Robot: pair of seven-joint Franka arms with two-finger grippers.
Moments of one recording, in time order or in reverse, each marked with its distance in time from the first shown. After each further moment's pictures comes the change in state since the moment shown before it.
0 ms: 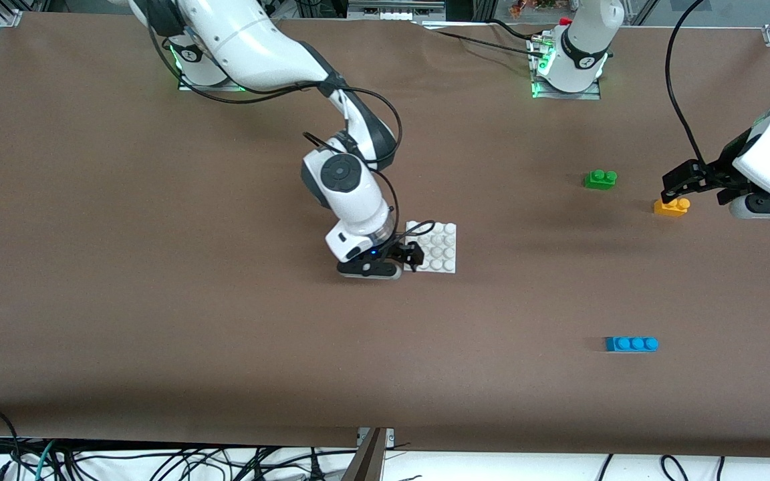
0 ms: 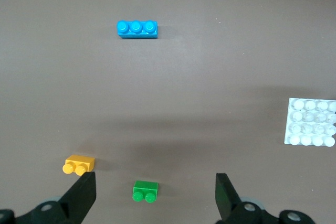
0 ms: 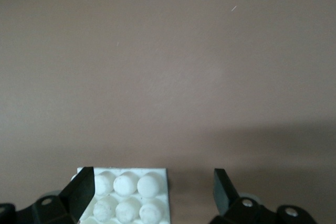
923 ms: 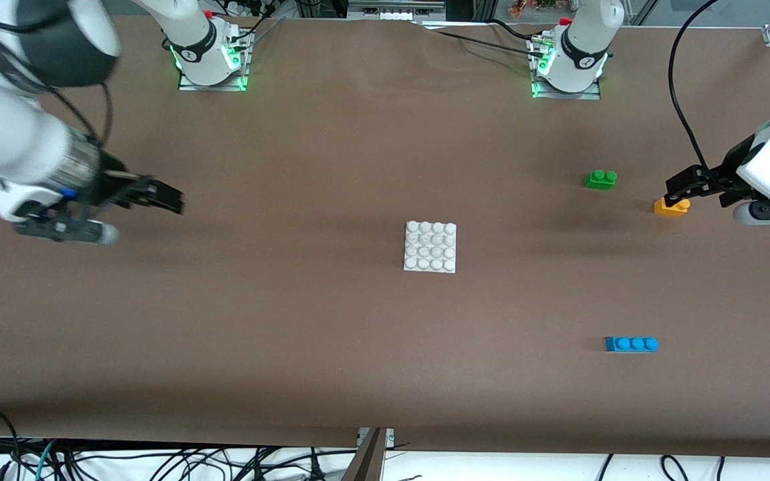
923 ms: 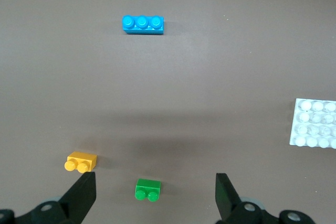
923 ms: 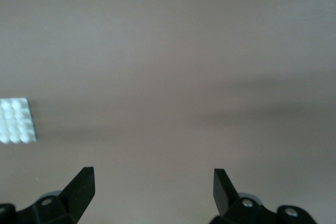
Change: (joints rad) left arm 0.013 0.019 0.011 0.001 0.000 -0.003 0.000; right arm -0.511 -0.630 -0.015 -0.164 -0.012 -0.853 -0.529
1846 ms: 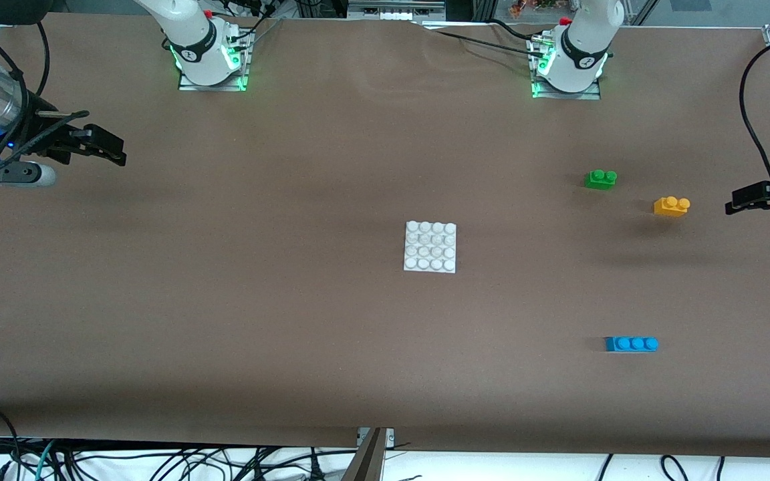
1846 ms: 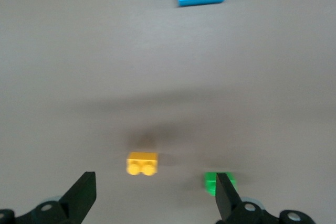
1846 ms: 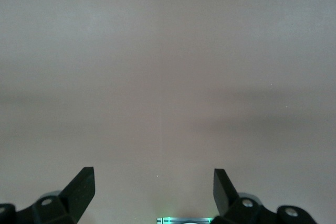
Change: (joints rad) left arm 0.269 0.113 0.010 -0.053 0.038 0.086 0.411; right arm -0.085 -0.167 0.047 -0.154 -0.087 -0.045 -0.111
